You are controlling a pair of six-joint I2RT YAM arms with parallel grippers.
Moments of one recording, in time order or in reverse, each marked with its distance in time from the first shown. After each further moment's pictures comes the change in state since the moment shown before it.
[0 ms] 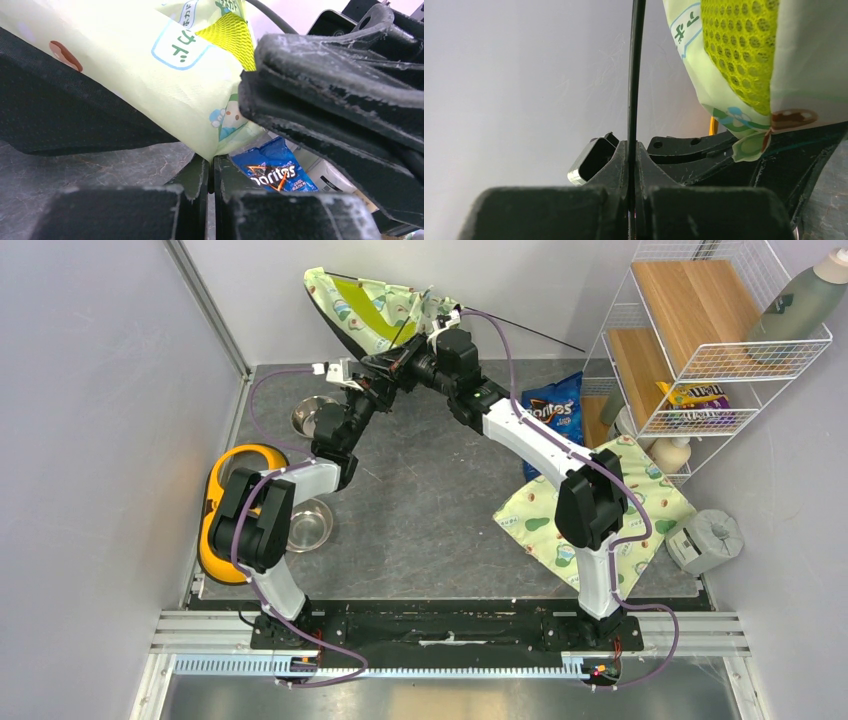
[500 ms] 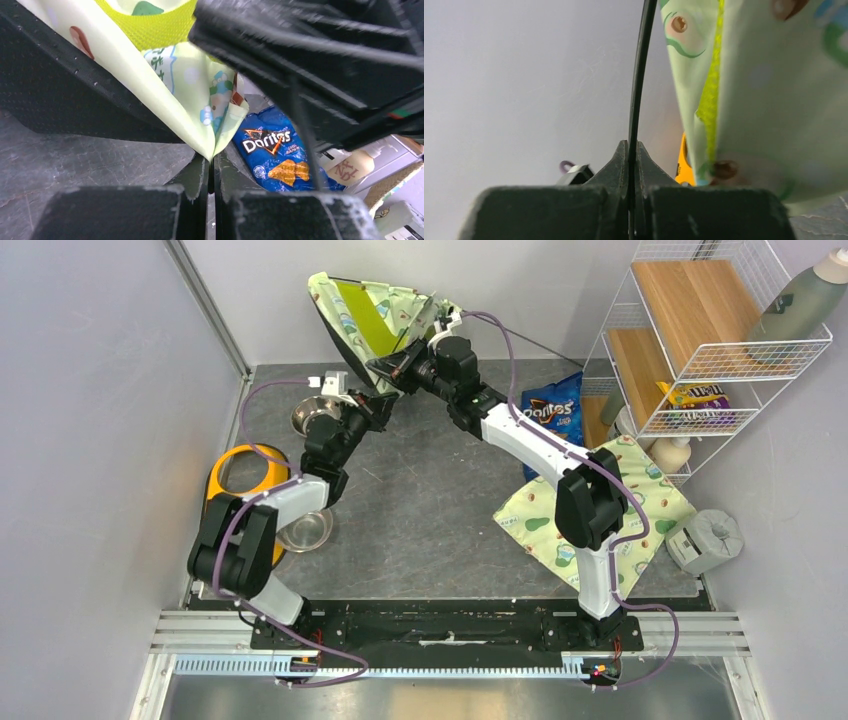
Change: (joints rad) left arm 0.000 -0.137 -0.129 -0.130 0.042 0.000; right arm 0.000 -0.001 -0.055 0.070 0.060 -0.126
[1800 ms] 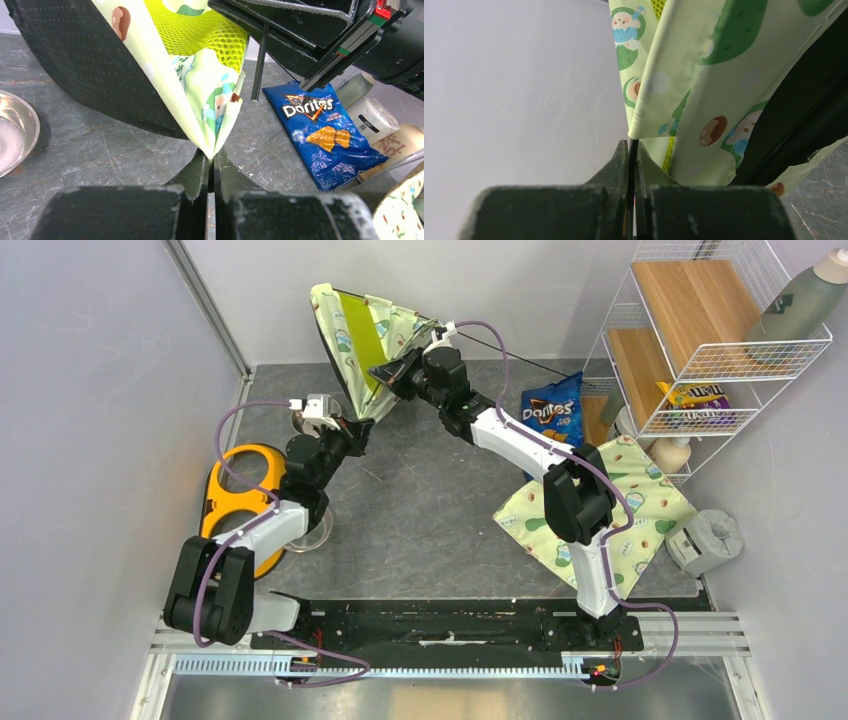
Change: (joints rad) left arm 0.077 -0.275 -0.207 -0.235 -0.024 0.103; right arm 0.006 0.073 -0.018 0.048 0.110 -0.092
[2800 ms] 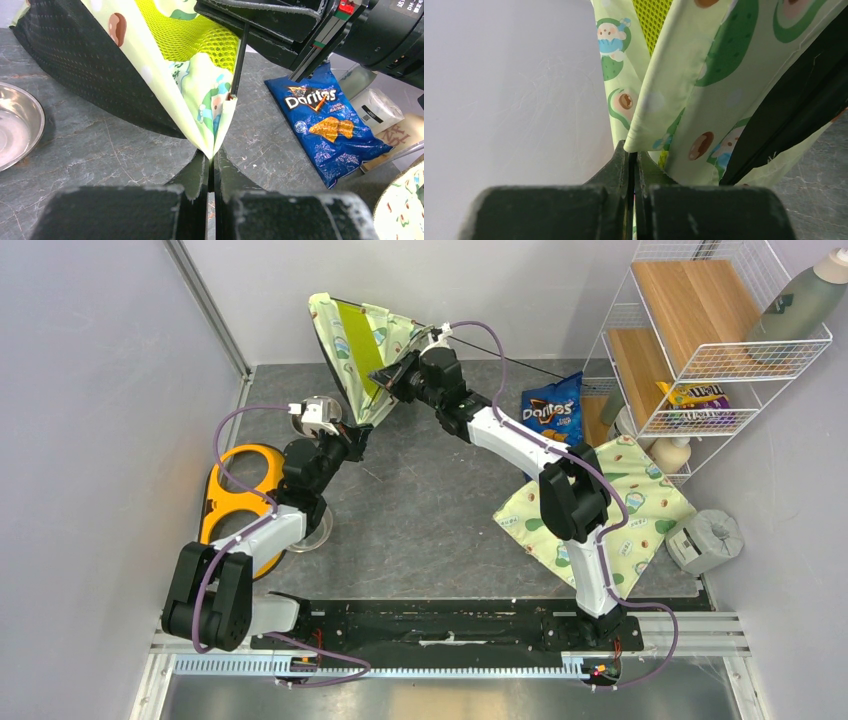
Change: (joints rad) left arm 0.015 -0.037 -0.042 -0.005 0.025 0.024; right arm 0.001 0.034 0.043 -0.066 0.013 -0.042
